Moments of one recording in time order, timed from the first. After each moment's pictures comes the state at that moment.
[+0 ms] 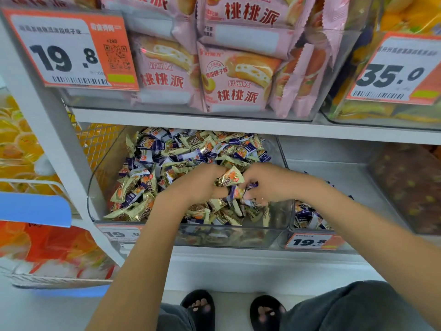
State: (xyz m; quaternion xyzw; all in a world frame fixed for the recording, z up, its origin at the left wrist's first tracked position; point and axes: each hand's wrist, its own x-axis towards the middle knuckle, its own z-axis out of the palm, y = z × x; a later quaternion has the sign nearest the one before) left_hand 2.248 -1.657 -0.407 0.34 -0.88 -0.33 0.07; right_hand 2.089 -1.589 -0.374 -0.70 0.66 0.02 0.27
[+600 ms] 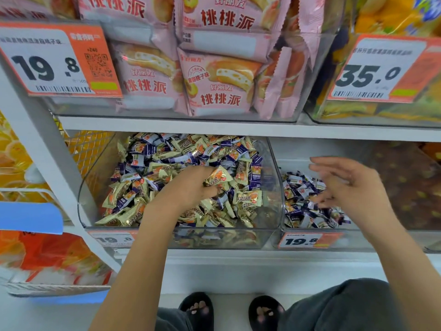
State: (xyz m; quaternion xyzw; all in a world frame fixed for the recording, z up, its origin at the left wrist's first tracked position) left_hand 2.251 -1.647 -0.404 0.39 -0.87 -0.28 0.10; right_hand 2.019 -1.486 -0.370 -0.41 0.73 -0.50 0.23
